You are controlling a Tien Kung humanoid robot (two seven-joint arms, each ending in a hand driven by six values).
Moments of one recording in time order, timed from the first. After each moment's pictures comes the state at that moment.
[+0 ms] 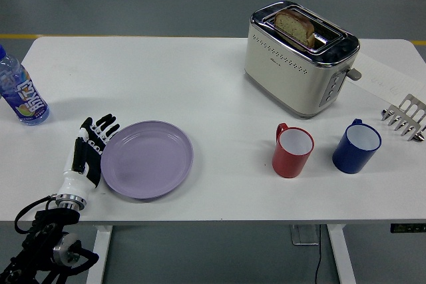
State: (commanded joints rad) left arm -0.10 0.01 -1.37 -1.10 0.92 -0.04 -0.34; right arm 0.13 -0.01 0.95 0.23 -0.05 -0.38 -0.20
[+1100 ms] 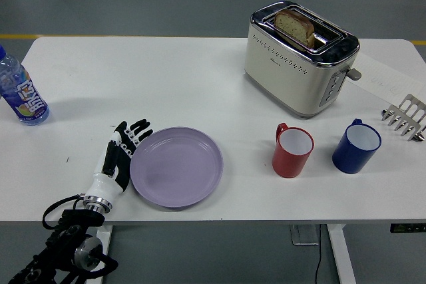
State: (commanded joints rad) left arm -0.12 0.00 -1.21 -1.11 0.87 -0.03 -0.34; right arm 0.14 -0.01 0.96 0.23 -0.06 -0.38 -0.20
